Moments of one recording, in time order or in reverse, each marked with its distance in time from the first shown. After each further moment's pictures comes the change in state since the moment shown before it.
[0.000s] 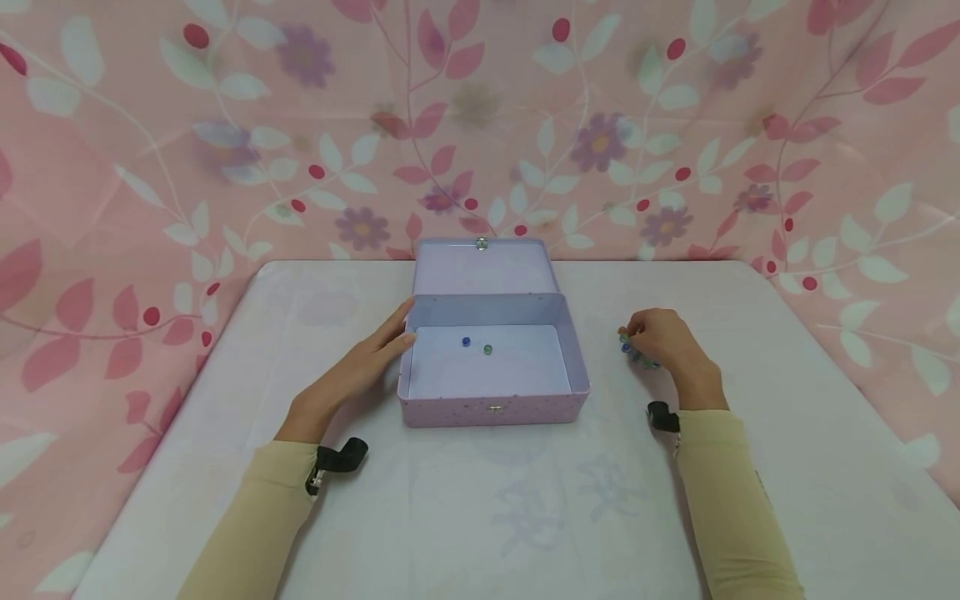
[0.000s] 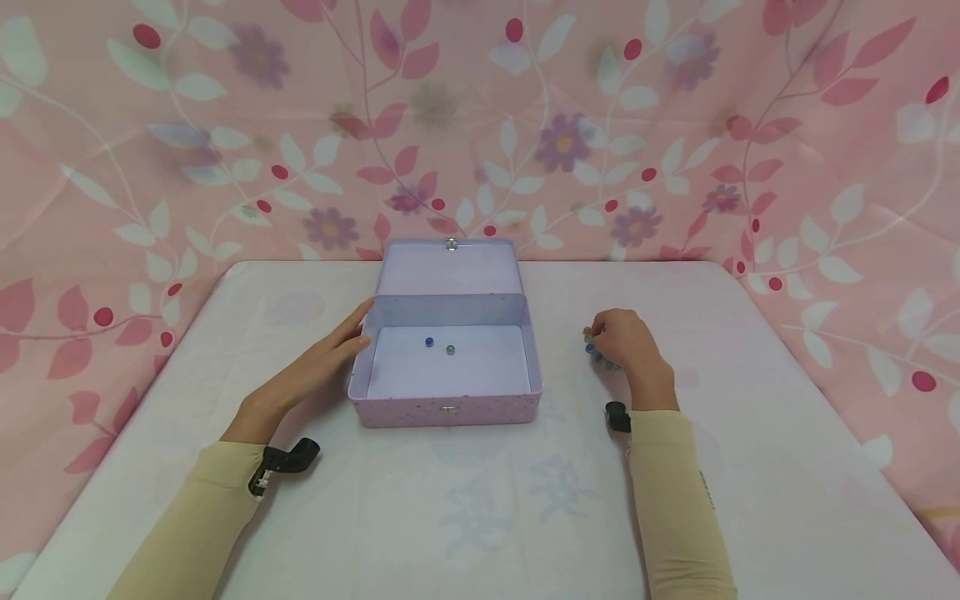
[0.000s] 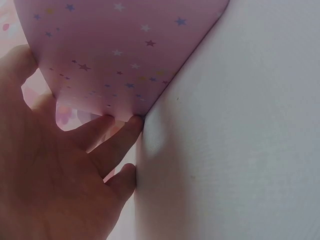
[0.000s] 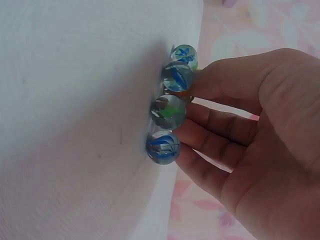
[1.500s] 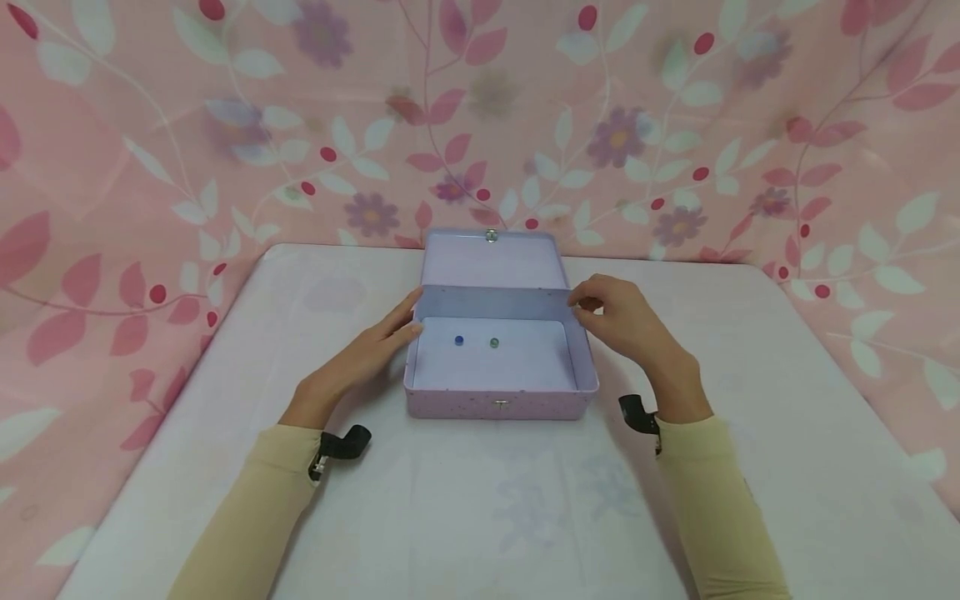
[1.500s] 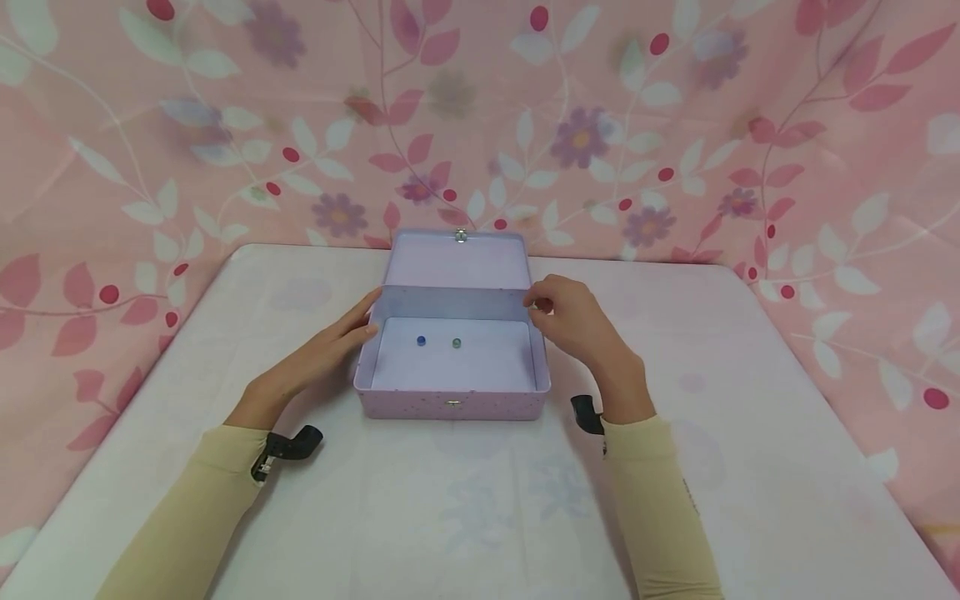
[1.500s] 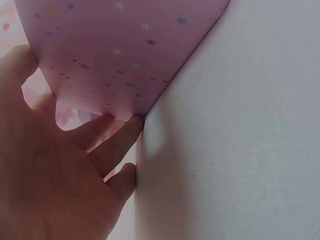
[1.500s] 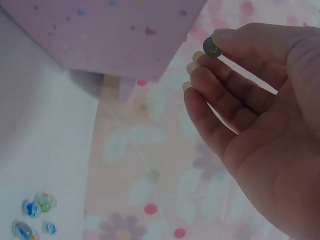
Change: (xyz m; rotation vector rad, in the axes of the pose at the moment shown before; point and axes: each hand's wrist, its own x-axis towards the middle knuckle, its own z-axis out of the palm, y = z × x) left_hand 0.006 -0.007 -0.004 -0.027 -0.007 0.033; right_hand -0.015 -0.112 -0.018 0.208 0.114 -0.372
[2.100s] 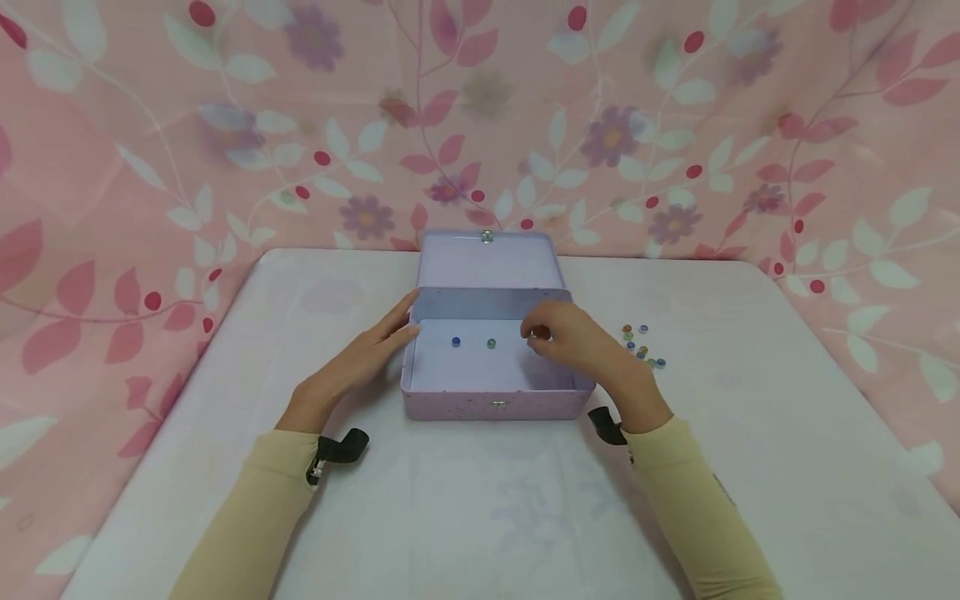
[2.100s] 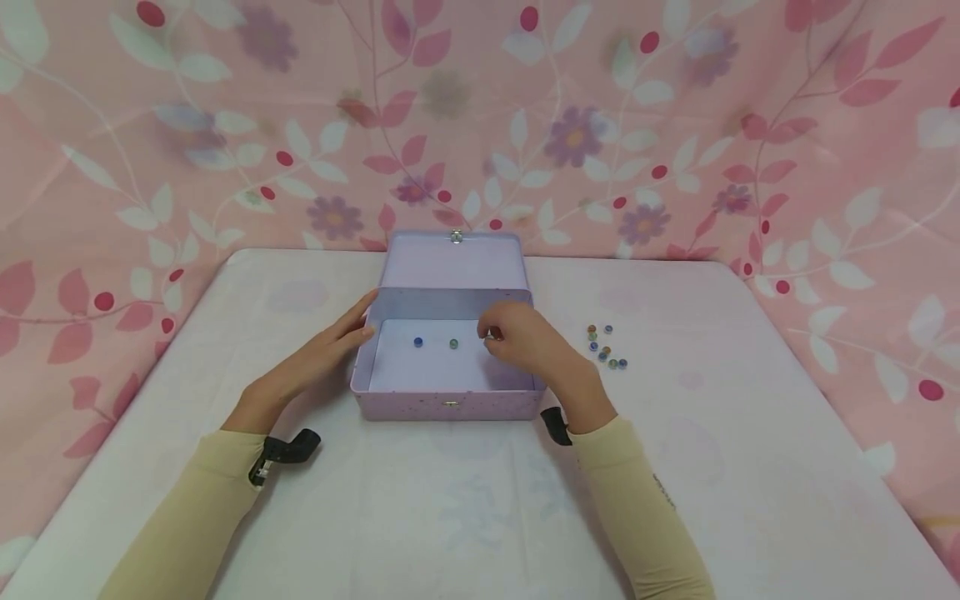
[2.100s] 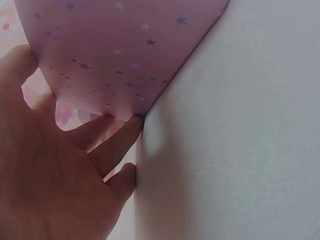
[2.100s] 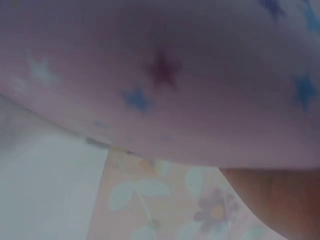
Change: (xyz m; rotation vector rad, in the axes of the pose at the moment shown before) left_hand 0.000 0.002 0.001 -0.004 0.002 -0.001; right_hand 0.007 -0.025 0.041 -0.075 -0.196 -0.154
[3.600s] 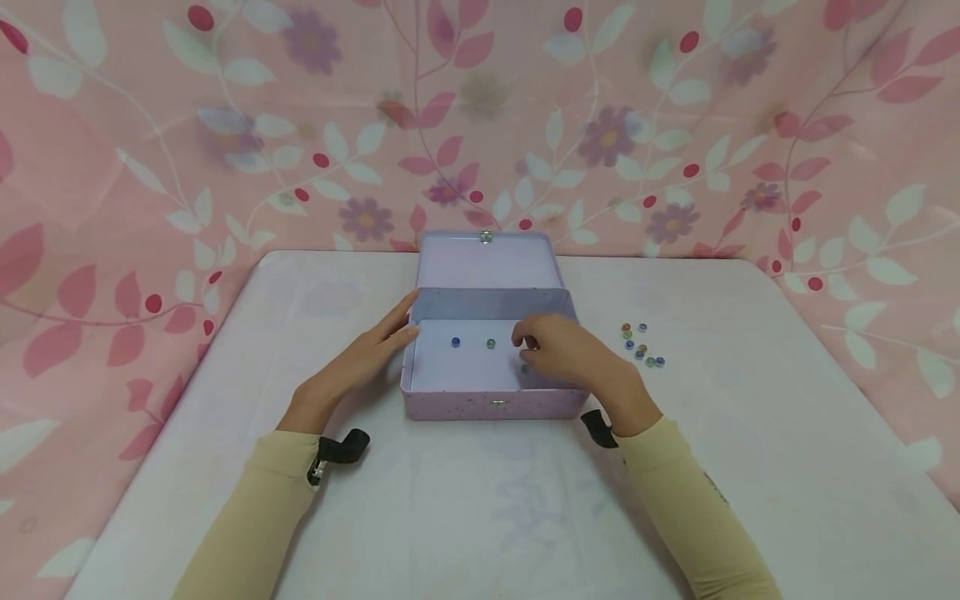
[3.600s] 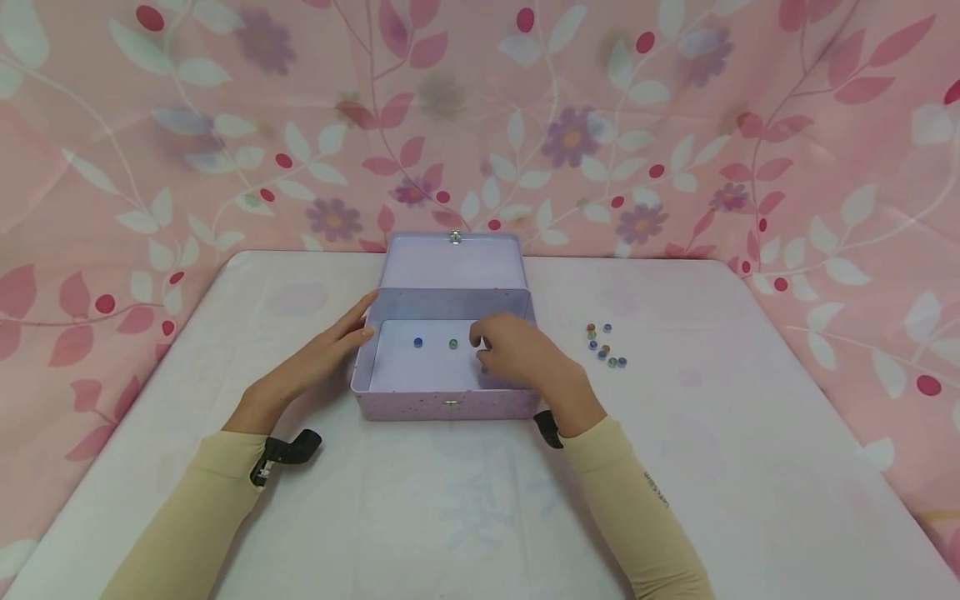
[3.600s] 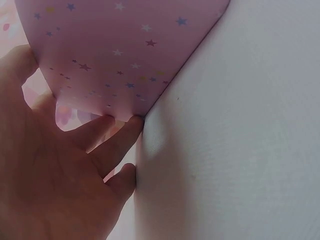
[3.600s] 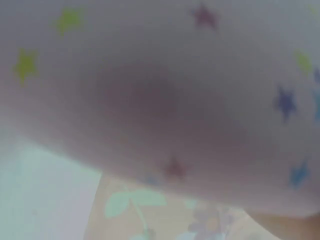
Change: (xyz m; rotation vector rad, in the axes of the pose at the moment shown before) left_hand -0.001 0.000 0.001 -0.011 -0.003 0.010; right_hand -0.003 -0.015 0.011 -0.058 -0.115 0.114
